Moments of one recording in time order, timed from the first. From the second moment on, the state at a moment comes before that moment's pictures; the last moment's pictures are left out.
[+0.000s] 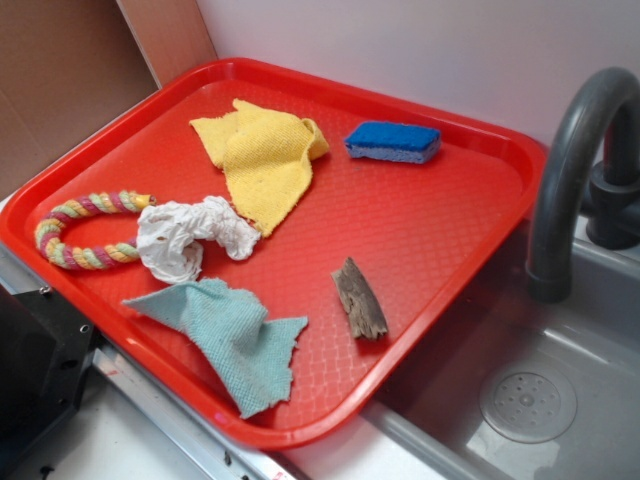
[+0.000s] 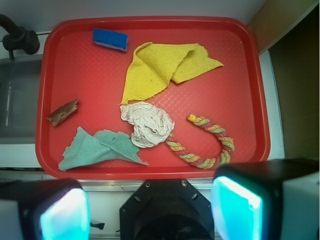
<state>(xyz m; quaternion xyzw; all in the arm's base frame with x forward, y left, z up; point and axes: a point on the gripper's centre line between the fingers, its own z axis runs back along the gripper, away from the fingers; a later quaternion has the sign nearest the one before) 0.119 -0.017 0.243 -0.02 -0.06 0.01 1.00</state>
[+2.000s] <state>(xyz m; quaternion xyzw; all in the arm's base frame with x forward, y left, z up) 0.217 -0.149 0.063 0.01 -0.01 0.47 0.89</state>
